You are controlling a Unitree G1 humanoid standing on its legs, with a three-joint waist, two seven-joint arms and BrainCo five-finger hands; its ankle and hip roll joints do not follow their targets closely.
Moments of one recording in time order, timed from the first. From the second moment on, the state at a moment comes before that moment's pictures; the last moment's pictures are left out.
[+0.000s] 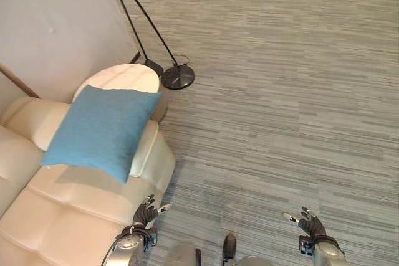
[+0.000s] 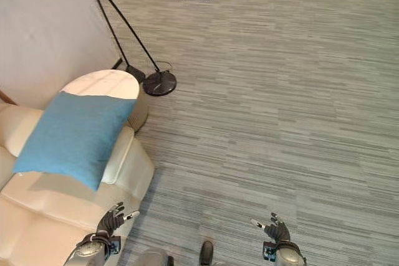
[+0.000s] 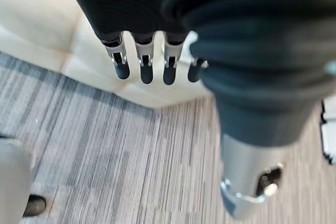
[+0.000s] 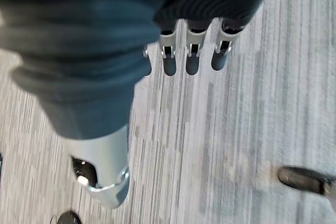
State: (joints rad) left arm 0.11 0.28 -0.12 0.53 -0.26 0.09 0.12; right arm 0.12 -0.28 -0.01 0.64 0.26 0.07 -0.14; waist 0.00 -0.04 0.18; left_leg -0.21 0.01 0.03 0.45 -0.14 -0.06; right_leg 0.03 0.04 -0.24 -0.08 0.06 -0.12
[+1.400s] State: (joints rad) left arm 0.10 0.30 -0.17 0.60 -0.30 0.11 0.12; right arm 0.12 -0.24 0.06 0.70 0.24 0.11 -0.12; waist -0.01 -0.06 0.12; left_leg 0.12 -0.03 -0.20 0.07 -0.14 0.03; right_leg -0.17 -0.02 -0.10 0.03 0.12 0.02
